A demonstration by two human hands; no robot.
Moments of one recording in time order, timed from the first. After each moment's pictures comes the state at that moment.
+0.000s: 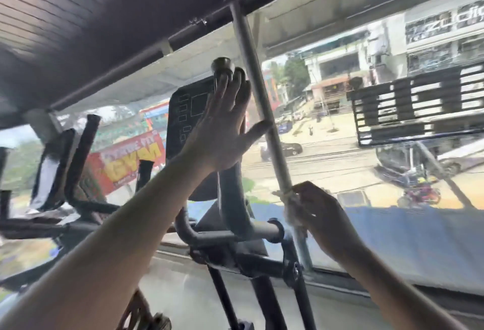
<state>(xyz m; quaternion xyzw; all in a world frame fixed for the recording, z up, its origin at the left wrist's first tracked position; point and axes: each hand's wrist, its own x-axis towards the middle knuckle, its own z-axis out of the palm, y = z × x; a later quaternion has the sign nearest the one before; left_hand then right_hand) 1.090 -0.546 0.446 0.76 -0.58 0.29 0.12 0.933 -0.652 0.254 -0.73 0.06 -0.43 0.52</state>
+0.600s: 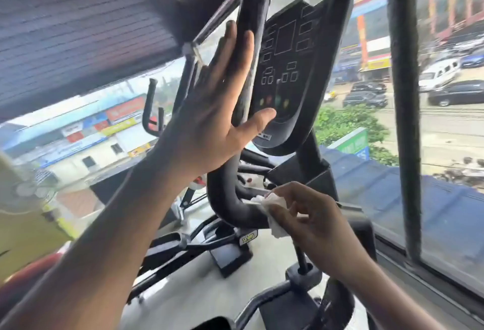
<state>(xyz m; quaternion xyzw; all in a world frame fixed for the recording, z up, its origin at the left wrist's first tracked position) 1.048 -0.528 0.425 0.84 -0.40 0.37 0.02 1.012 -0.675 0.231 -0.70 -0.20 -0.24 0.64</state>
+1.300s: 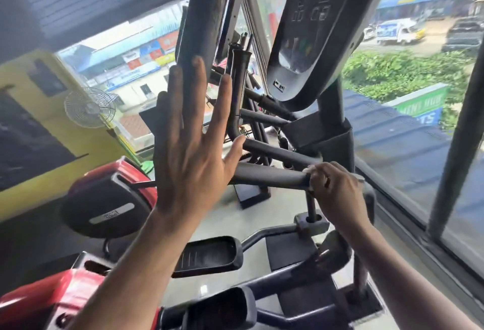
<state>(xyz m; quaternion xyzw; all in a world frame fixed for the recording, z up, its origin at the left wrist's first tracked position) 0.996 -0.557 0.311 0.83 -0.07 0.50 -0.23 1.088 -0.760 0.134 -0.84 -0.09 -0.21 0.49</state>
